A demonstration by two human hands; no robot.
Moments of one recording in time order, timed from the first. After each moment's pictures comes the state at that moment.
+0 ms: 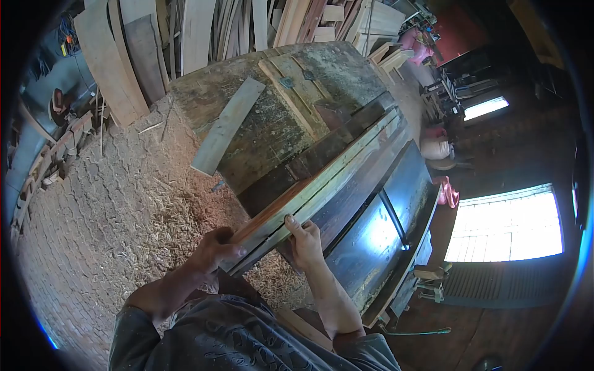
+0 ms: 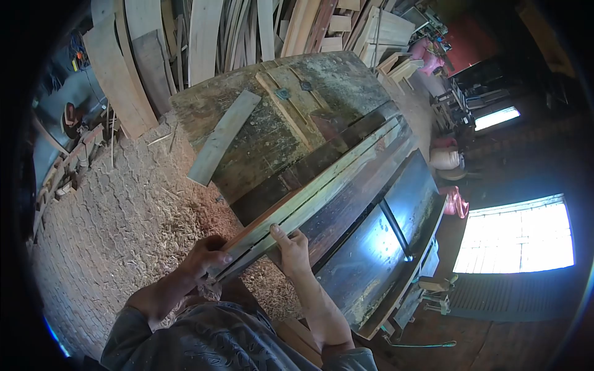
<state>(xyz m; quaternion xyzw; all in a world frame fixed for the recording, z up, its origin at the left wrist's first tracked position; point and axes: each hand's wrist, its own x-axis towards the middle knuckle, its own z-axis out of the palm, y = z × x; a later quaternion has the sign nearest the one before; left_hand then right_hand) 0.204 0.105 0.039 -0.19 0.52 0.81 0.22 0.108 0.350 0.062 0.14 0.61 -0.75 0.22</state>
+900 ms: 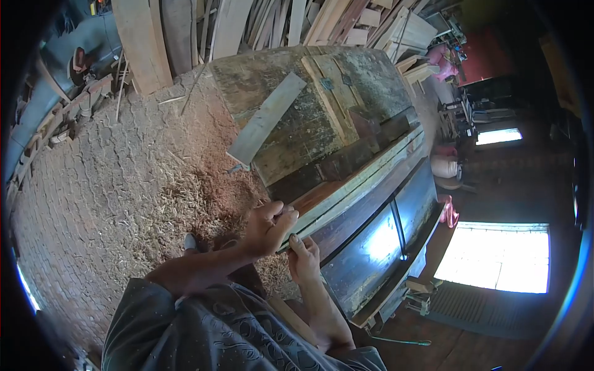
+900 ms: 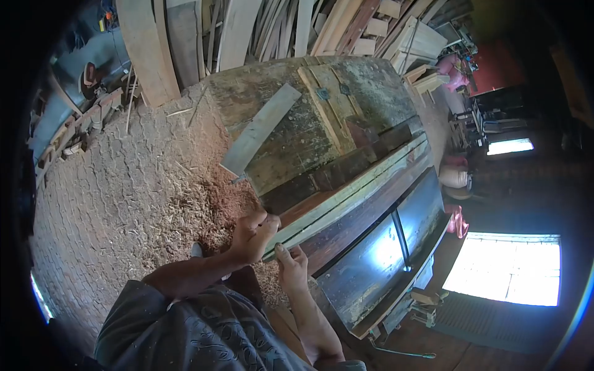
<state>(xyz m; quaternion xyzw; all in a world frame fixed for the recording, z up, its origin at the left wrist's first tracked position) 0.159 0.147 0.051 -0.07 0.58 0.80 -0.15 0.178 0.307 0.065 0.17 0.61 -0.75 0.22</state>
